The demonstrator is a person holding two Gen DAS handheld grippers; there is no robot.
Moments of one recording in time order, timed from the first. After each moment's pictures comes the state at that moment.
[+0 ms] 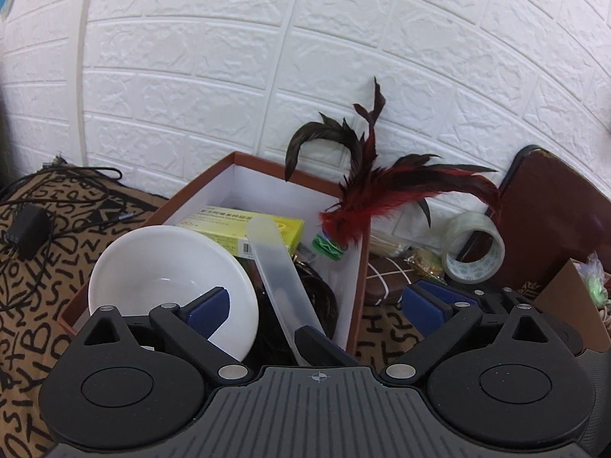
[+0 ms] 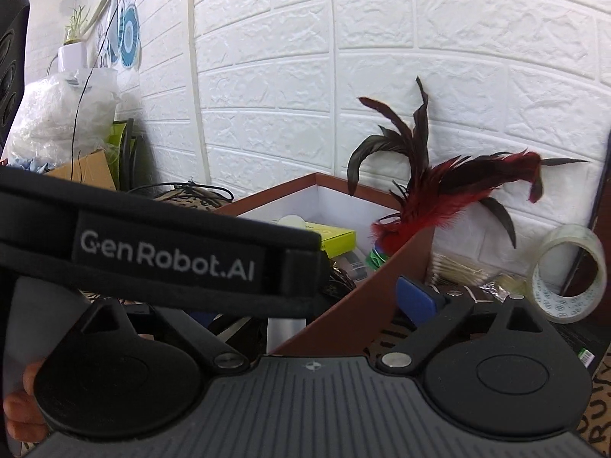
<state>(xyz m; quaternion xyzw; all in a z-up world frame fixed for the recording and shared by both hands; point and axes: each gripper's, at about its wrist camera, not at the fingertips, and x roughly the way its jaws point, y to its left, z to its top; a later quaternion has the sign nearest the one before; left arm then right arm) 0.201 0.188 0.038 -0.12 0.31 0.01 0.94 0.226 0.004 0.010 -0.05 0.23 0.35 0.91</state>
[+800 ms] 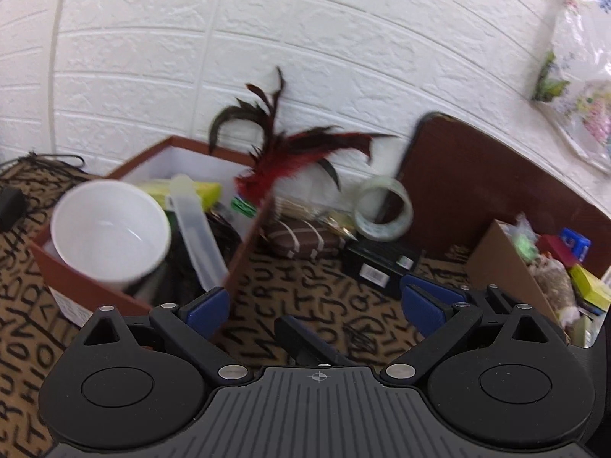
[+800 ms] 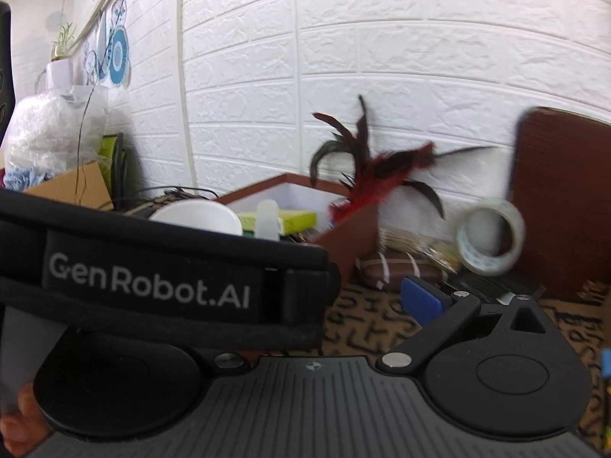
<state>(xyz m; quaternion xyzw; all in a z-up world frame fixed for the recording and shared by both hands) 0.125 0.108 0.039 -0.12 0.30 -0.06 0.94 0.154 -0.076 0.015 -0.04 0.21 0.31 0.93</state>
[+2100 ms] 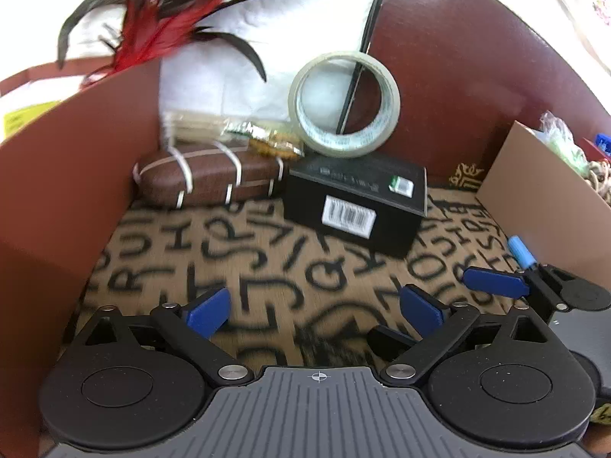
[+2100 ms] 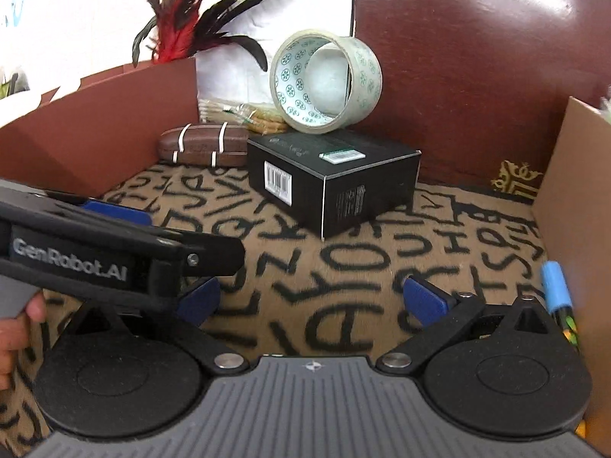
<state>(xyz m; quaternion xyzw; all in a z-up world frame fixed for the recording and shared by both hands) 0.265 0.040 -0.093 -0.06 0.34 -0.14 0.93 0.267 -0.165 -0.095 -0.07 0.30 0.20 0.93</state>
